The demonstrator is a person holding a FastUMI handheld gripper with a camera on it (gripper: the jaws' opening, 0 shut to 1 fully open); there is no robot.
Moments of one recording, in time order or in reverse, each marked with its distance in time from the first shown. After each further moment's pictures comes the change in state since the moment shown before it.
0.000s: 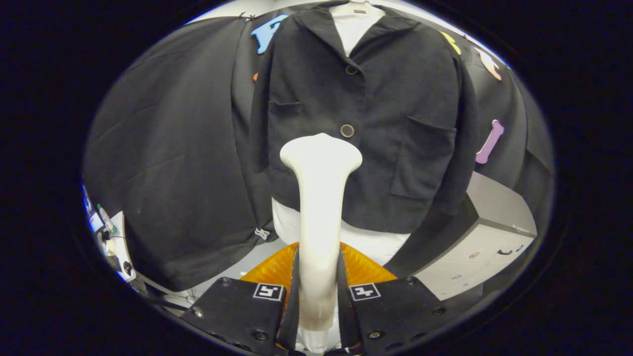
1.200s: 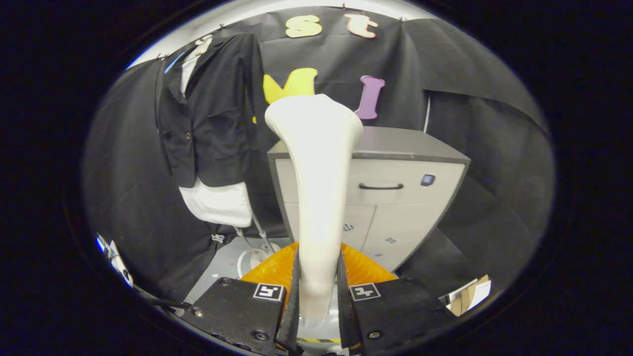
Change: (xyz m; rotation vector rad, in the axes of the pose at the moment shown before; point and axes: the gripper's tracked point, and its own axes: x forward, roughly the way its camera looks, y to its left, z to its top) arm -0.193 -0.325 -0.158 0.318 -0.015 -0.247
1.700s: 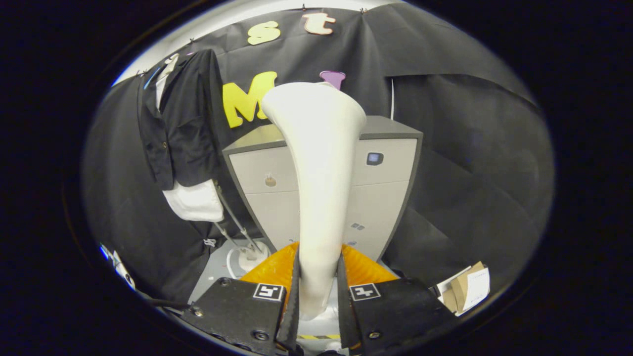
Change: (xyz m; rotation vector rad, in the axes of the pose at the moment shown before) arm -0.024 -0.104 -0.031 0.097 0.000 -0.041
